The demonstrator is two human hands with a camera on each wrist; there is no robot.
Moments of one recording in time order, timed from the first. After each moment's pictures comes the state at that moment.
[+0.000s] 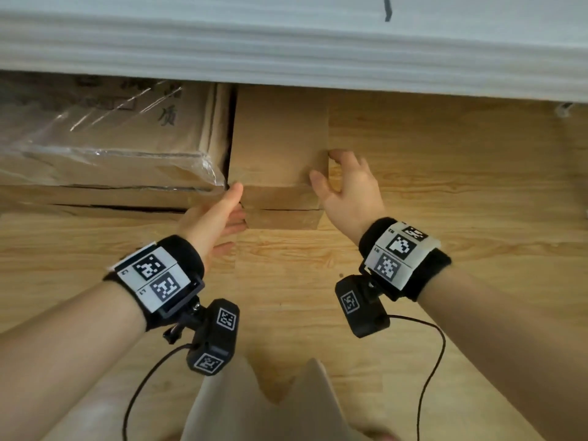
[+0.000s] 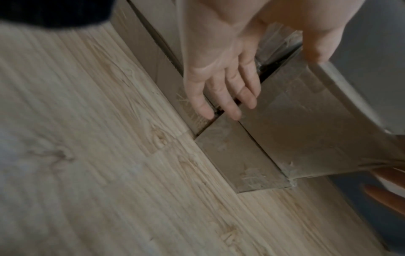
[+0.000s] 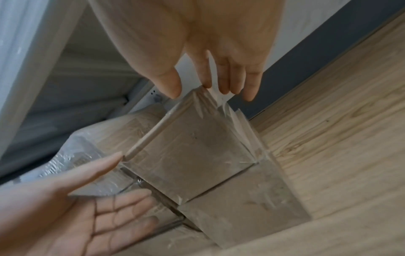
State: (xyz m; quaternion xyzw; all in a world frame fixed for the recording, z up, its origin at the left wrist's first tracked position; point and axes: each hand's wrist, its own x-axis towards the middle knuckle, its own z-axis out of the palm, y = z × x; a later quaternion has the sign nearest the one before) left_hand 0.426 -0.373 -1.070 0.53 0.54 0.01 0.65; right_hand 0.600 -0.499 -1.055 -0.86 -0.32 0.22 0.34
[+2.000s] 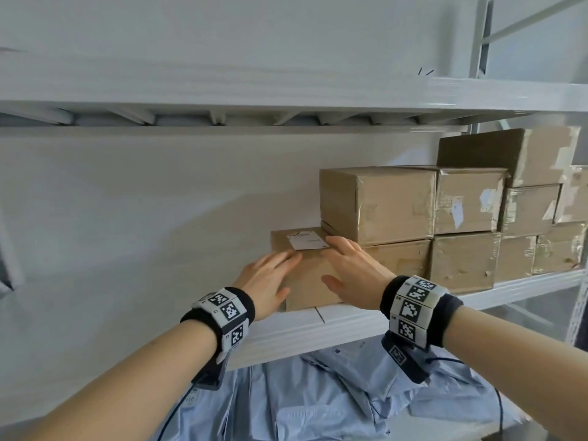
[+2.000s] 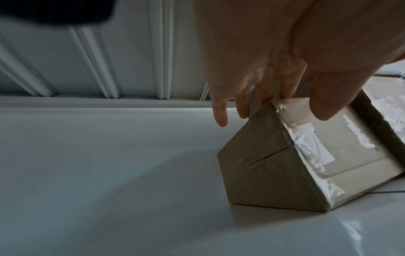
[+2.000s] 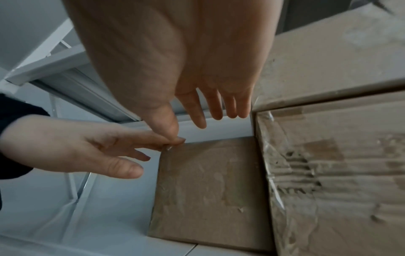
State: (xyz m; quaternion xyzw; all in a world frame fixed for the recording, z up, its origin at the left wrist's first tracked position) left_hand 0.495 -0.329 -0.017 0.98 0.00 0.20 -0.01; right_hand 0.583 -0.527 0.007 -0.86 -0.47 -0.17 0.10
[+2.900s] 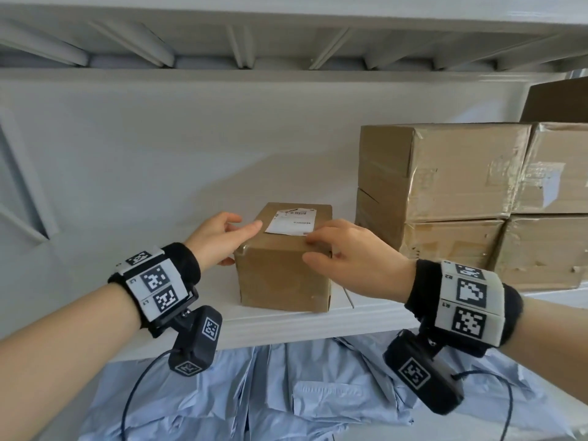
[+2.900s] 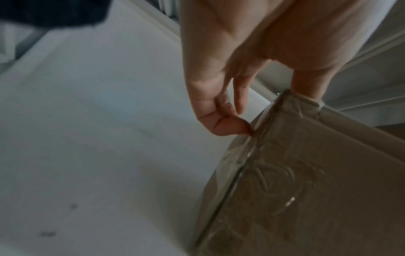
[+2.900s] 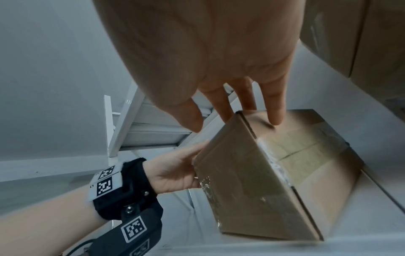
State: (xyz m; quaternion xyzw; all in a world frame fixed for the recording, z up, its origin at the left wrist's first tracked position) left_hand 0.456 -0.276 0.010 0.83 0.27 0.24 0.43; right_hand 0.568 -0.482 0.011 -0.81 -0.53 -0.04 0.24
